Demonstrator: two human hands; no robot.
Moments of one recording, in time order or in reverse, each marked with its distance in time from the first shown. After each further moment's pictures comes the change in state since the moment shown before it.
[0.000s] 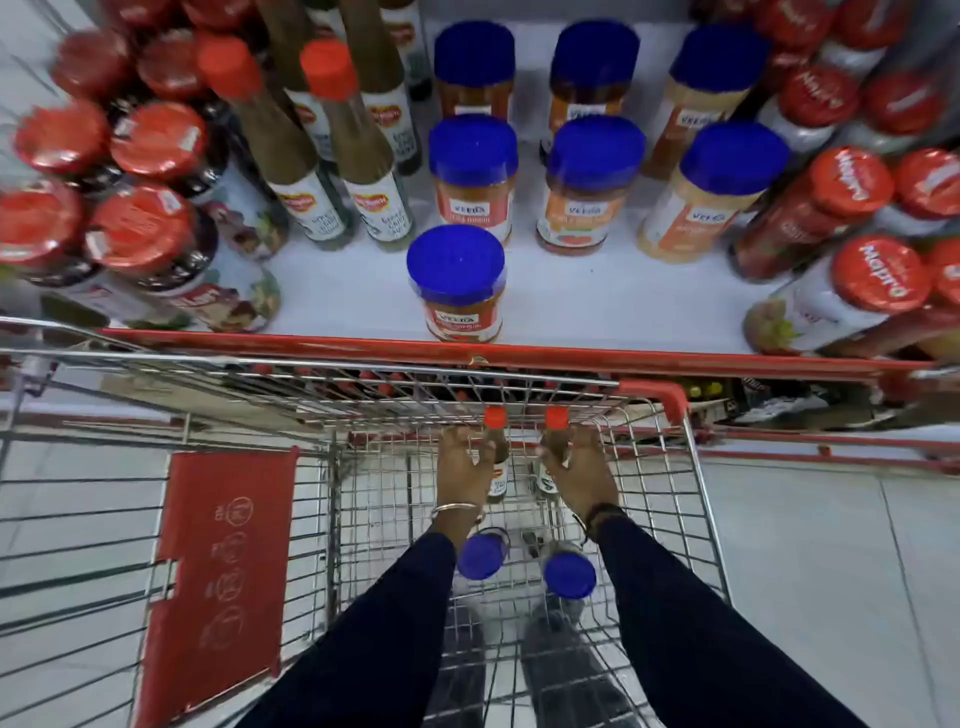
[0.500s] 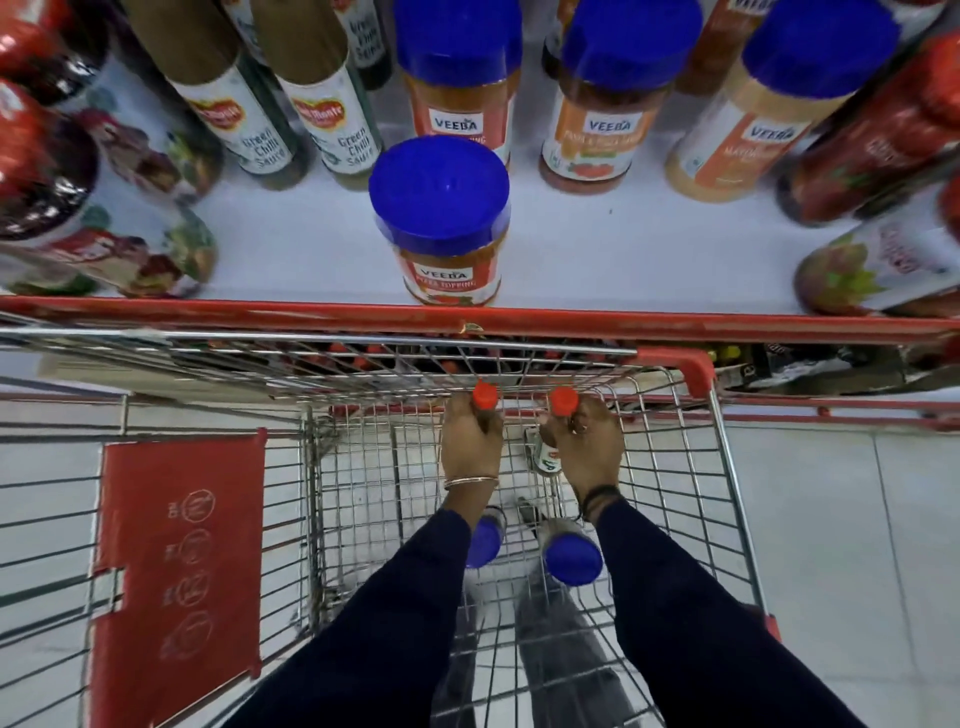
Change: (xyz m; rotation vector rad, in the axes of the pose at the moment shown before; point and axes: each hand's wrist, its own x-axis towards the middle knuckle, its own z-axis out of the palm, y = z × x) left_hand 0.027 -0.021 0.032 0.088 0.043 0.049; right_hand 0.013 0.007 0.018 0.299 0.250 0.090
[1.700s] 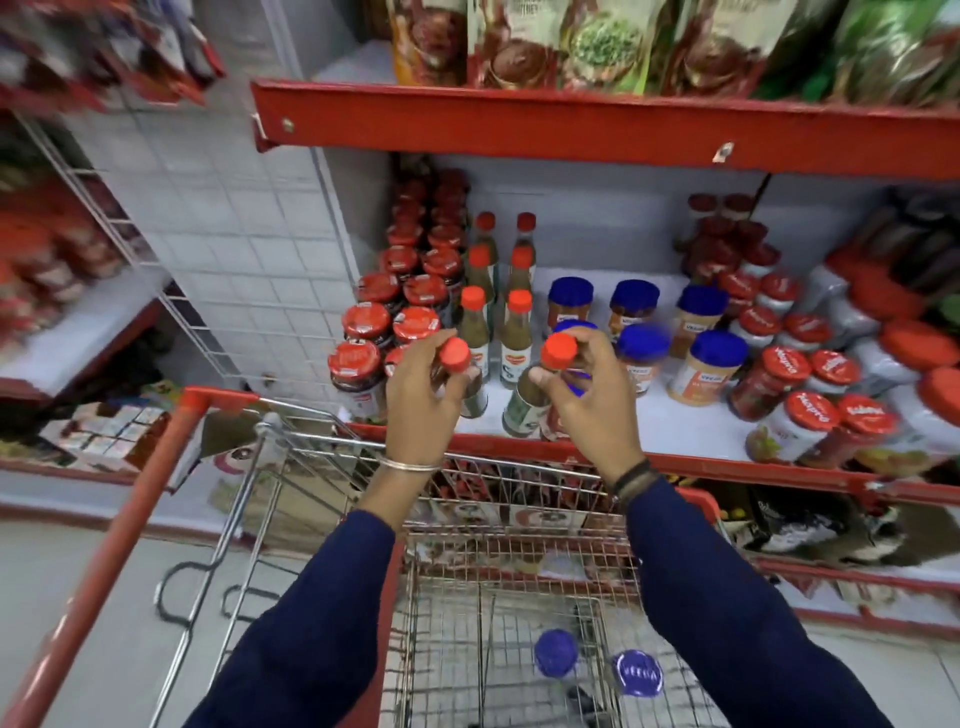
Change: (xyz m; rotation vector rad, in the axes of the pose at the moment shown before) left_hand -0.070 0.181 -0.343 -0.201 0.431 0.816; right_hand -0.179 -0.311 -0.078 0.243 -0.024 -0.874
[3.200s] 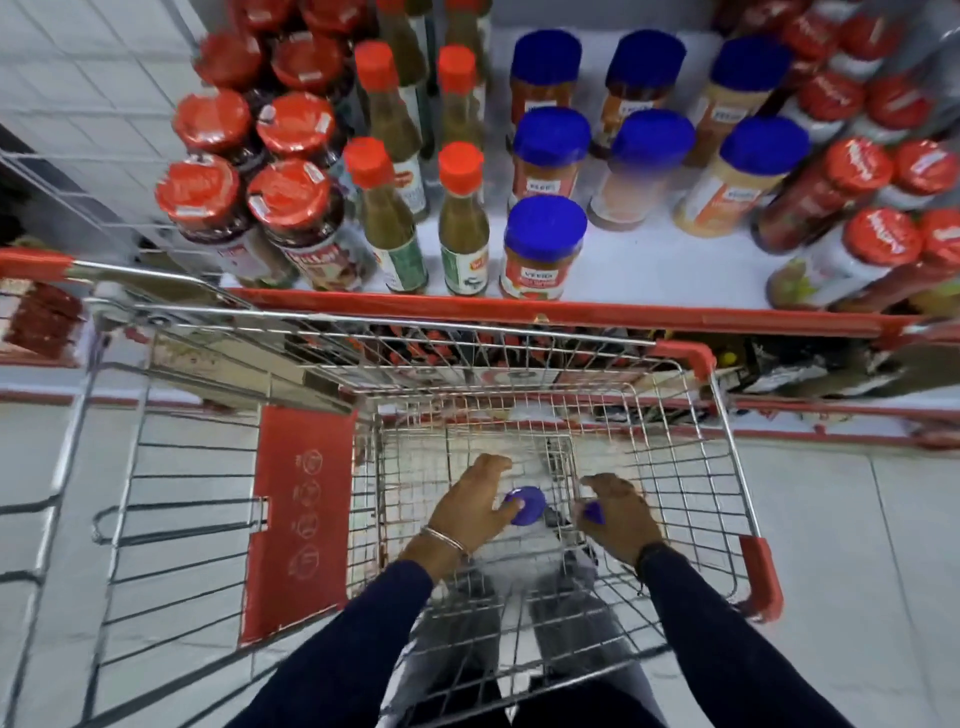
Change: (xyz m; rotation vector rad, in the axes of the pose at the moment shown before) left_hand -0.244 -0.119 0.108 0.195 -1.134 -0.469; right_hand -0.214 0.260 -0.042 -0.647 -0.758 0.718
